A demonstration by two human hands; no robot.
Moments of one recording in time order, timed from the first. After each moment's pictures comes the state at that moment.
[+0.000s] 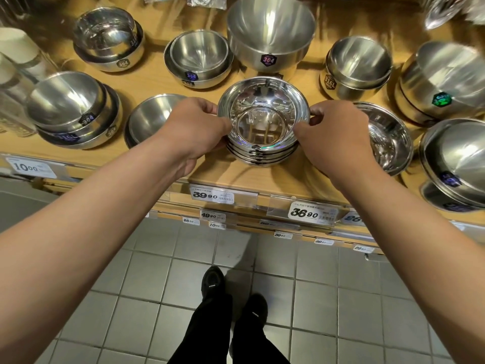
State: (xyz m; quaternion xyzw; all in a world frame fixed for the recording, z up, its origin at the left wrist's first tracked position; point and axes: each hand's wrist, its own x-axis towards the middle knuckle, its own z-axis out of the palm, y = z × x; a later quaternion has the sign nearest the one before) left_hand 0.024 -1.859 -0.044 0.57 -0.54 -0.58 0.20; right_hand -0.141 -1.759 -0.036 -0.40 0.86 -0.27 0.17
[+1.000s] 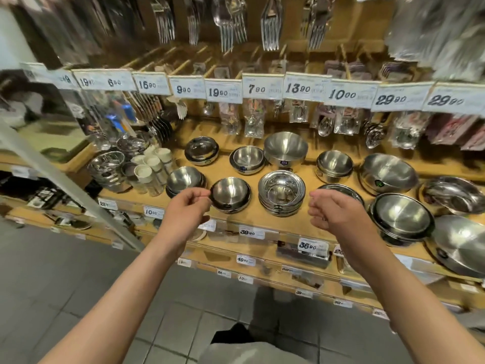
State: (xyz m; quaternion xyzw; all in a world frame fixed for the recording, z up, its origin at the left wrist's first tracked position) left_hand 0.176 -1.743 0.083 0.56 -0.54 -0.52 0.36; right_hand -0.086 -1.622 0.086 -0.32 0.66 -0.54 0.41
